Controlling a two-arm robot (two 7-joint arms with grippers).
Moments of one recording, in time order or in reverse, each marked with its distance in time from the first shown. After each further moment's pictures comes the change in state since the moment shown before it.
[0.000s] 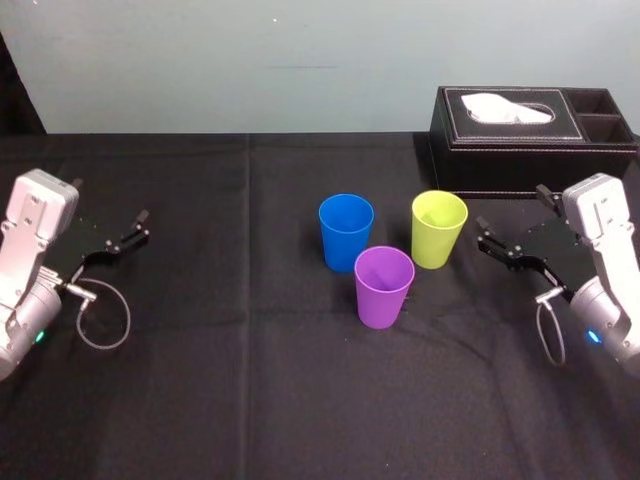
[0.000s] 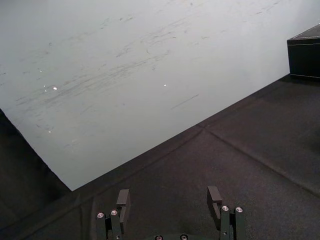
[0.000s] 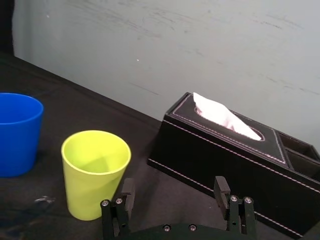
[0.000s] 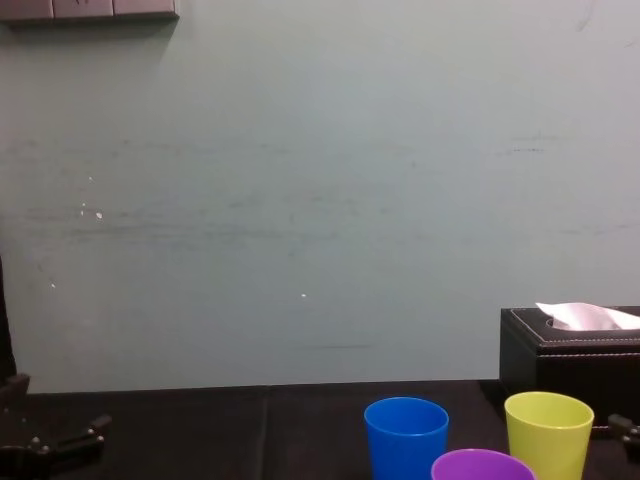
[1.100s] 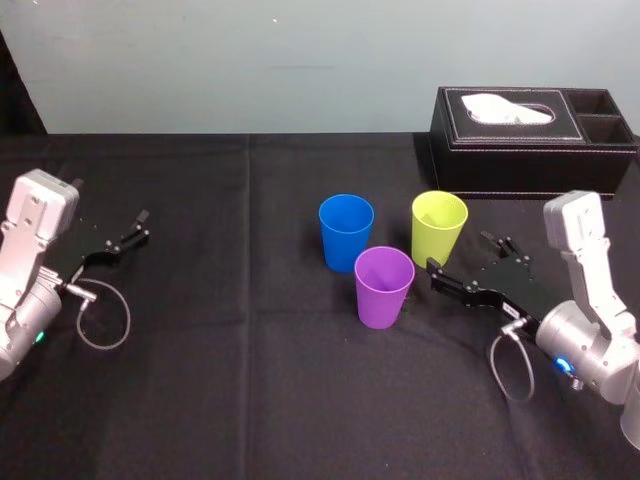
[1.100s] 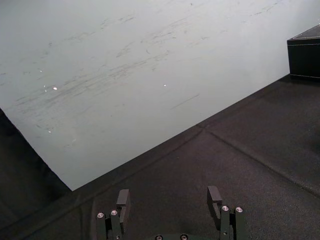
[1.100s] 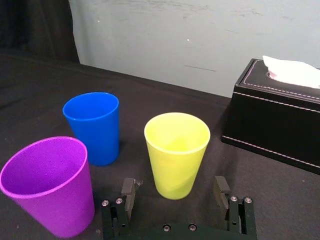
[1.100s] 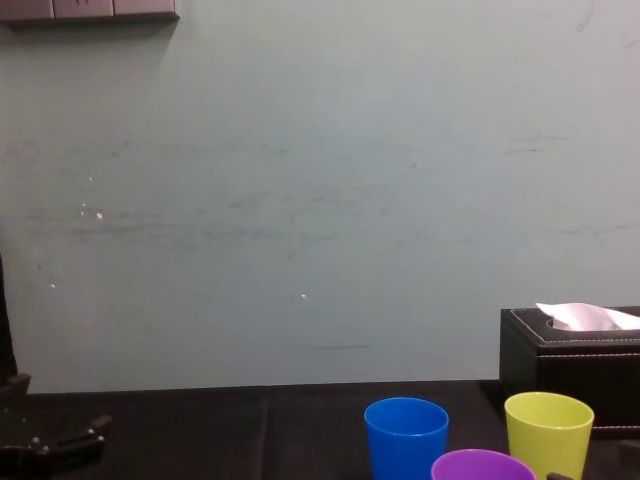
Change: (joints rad) left arm 0.000 0.000 0.000 0.000 0.000 0.000 0.000; right arm -0.068 -0.079 0.067 -0.049 0.155 0.133 0.223
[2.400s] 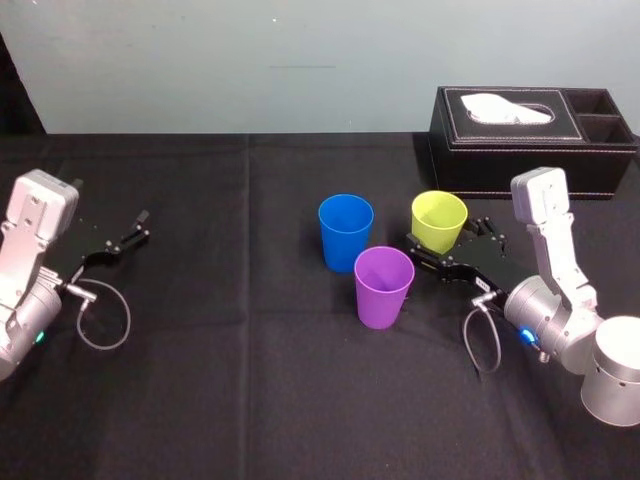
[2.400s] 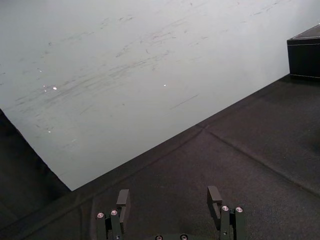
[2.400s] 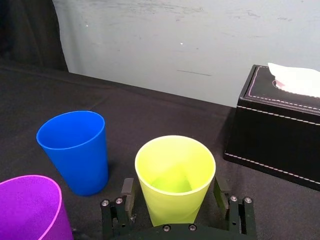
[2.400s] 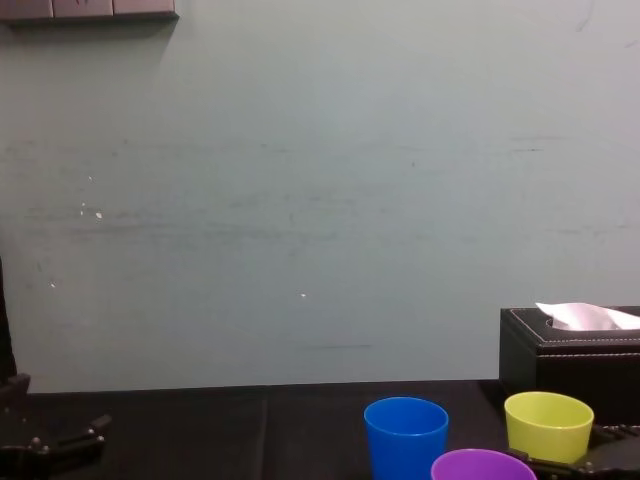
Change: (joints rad) left arm 0.000 0.000 0.000 0.000 0.000 0.000 0.000; right arm 0.101 -0.133 0.016 0.131 -0.082 0.014 0.005
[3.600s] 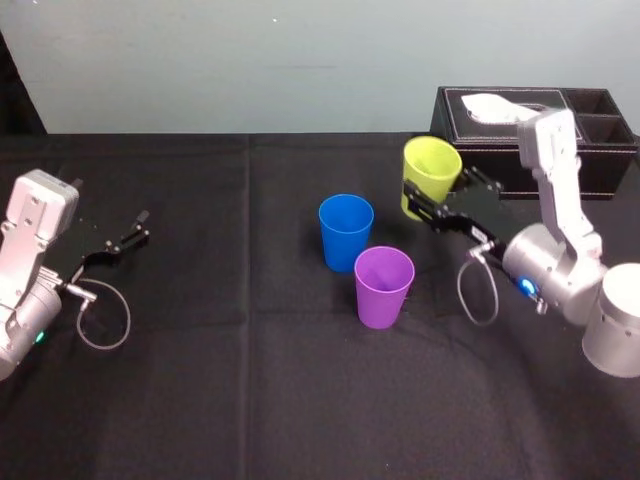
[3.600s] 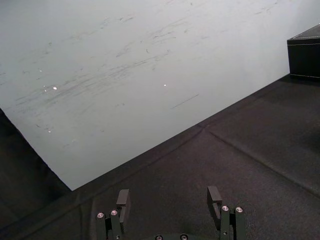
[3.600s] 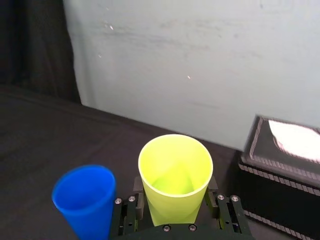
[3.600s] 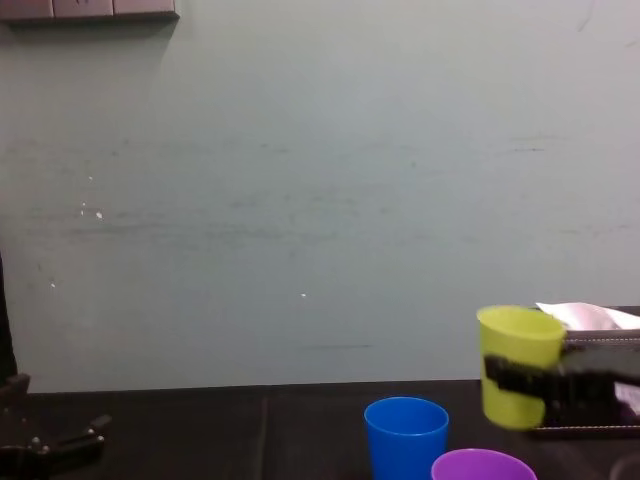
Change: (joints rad) left arm 0.000 0.000 0.000 0.000 0.000 0.000 0.000; right arm 0.060 -0.025 0.044 -0.060 -0.010 0.058 0.059
